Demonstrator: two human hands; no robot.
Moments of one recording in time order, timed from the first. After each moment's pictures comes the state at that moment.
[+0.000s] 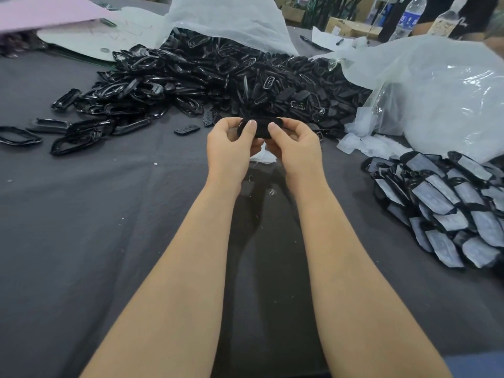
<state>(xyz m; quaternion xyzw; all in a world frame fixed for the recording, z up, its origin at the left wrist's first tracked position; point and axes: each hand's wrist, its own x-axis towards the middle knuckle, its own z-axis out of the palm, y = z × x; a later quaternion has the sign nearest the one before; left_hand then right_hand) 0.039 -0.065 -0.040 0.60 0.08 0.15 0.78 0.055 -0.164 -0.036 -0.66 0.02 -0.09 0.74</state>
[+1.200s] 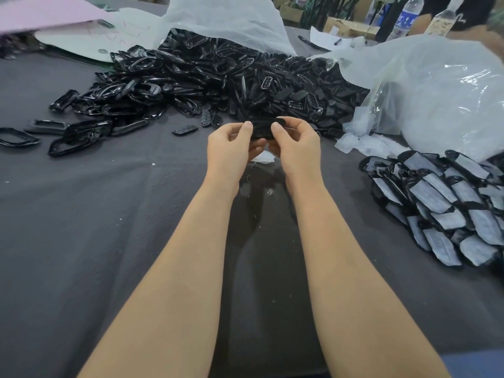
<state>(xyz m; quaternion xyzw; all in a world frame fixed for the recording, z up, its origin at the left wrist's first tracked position) 0.038 -0.067 -0.036 0.58 0.10 0.10 0.80 0.055 -0.165 -0.038 -0.69 0.03 -0.13 0.71</state>
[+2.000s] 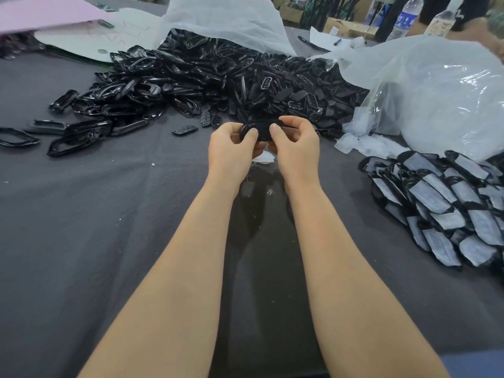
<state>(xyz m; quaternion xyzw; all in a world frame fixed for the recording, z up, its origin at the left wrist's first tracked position) 0.038 -0.067 -0.038 0.65 0.08 0.12 0.75 0.054 -0.162 -0.037 -0.72 0.04 -0.17 0.67</state>
